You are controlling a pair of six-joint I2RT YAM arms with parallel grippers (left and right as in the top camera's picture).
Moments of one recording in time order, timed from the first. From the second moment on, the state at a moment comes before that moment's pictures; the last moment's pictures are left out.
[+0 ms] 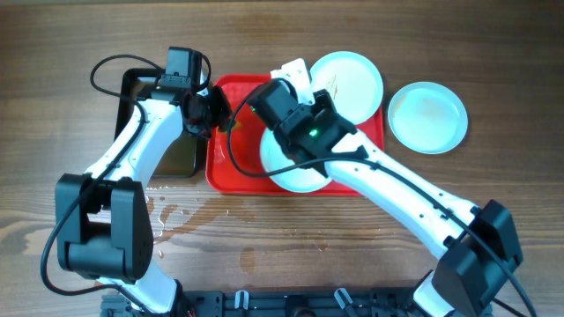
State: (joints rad) left arm -0.15 1.80 1.25 -0.60 0.24 -0.59; right arm 0.77 1.74 1.44 -0.76 0.63 0.24
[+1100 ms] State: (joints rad) left arm -0.15 1.80 1.25 -0.60 0.24 -0.59; right arm 0.37 2.08 1.40 -0.83 -0.29 0.10
